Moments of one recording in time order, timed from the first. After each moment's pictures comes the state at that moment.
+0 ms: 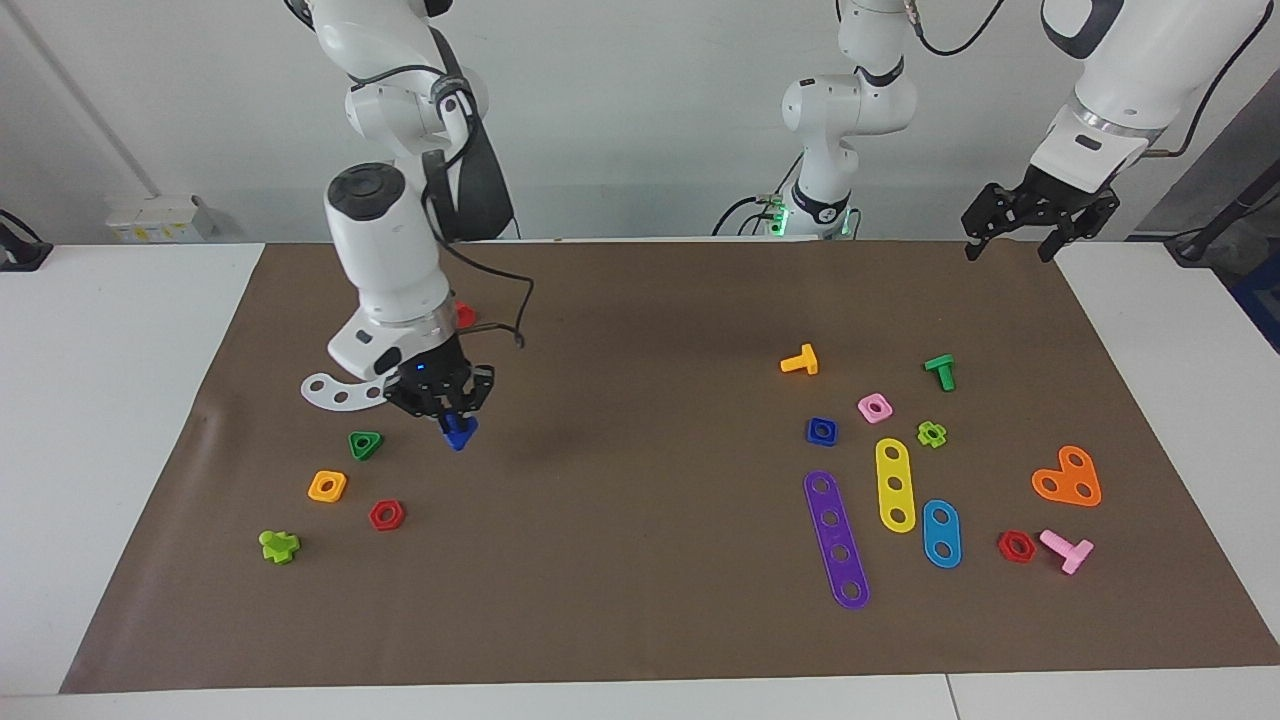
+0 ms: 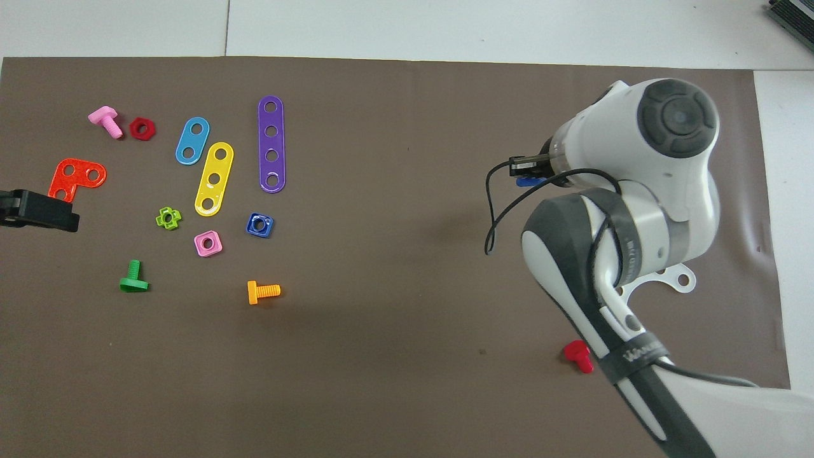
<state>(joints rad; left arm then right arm) -0.04 -0.04 0.03 -1.59 0.00 1.52 0.09 0.36 0.26 -0.05 -1.69 0.00 2.10 0.28</state>
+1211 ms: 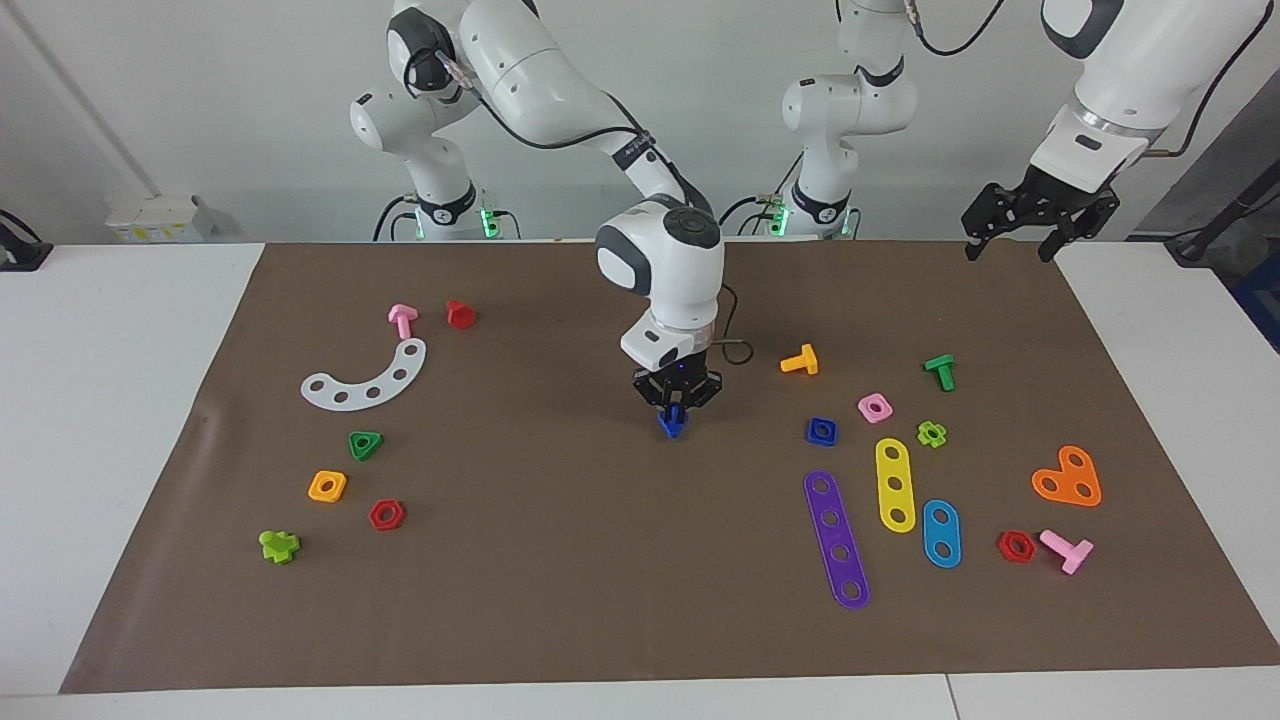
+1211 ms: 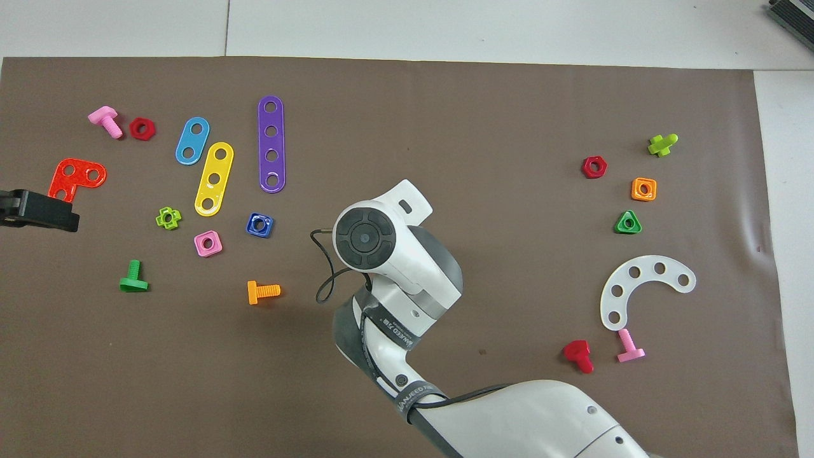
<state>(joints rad) -0.04 -0.04 0.03 -1.59 0.00 1.52 0.09 0.72 0.56 -0.05 -1.58 -0.14 2.28 0.85</state>
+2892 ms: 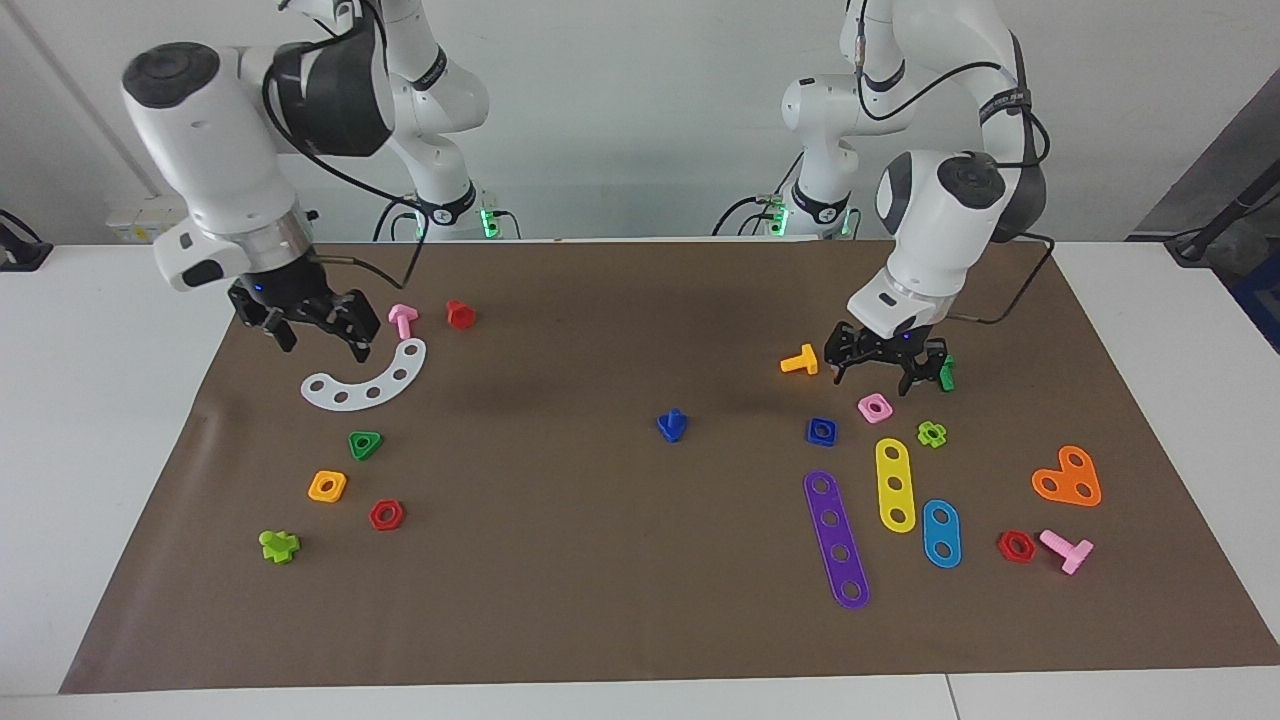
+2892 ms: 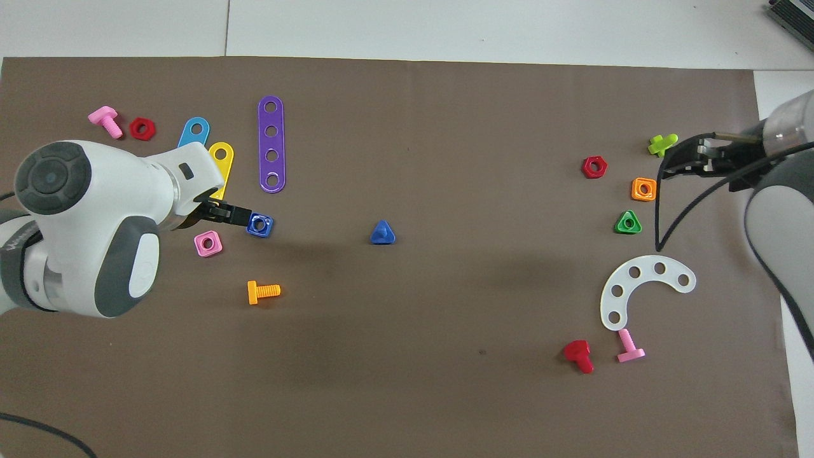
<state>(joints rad) -0.07 0.10 -0.16 -2.05 0.00 2.27 0.09 0.05 0.07 -0.08 -1.61 -0.02 1.70 0.18</state>
